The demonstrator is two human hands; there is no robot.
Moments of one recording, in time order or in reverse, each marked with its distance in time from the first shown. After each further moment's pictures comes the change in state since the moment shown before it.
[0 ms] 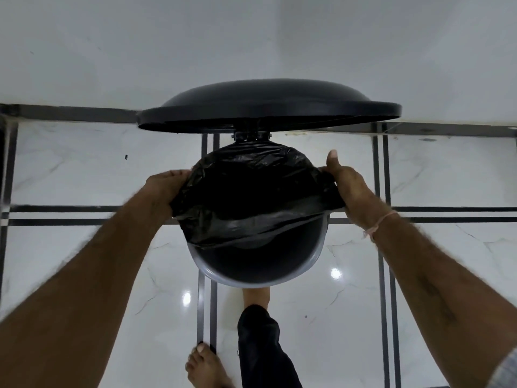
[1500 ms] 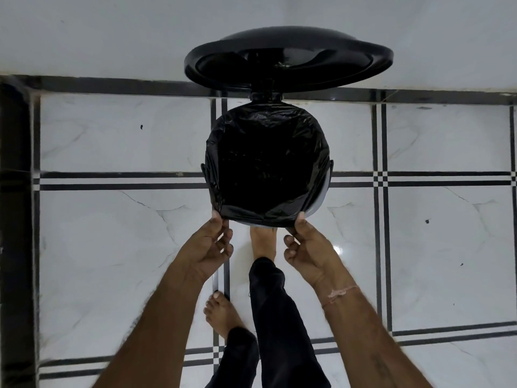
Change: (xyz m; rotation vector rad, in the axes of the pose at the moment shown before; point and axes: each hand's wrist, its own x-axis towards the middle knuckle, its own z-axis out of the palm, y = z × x) left_hand -0.128 -0.156 -0.014 -0.459 -0.192 -0.270; right_hand -0.176 0.102 0.102 0.902 -0.021 0.443
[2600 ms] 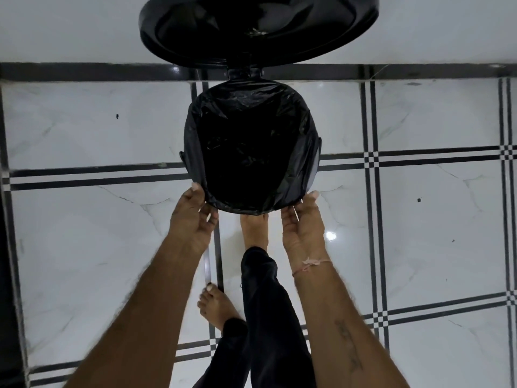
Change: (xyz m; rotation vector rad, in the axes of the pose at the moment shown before) left_hand 0.016 0.008 0.029 -0.081 0.136 0.219; right_hand 0.036 0.026 0.031 0.299 0.184 -0.166
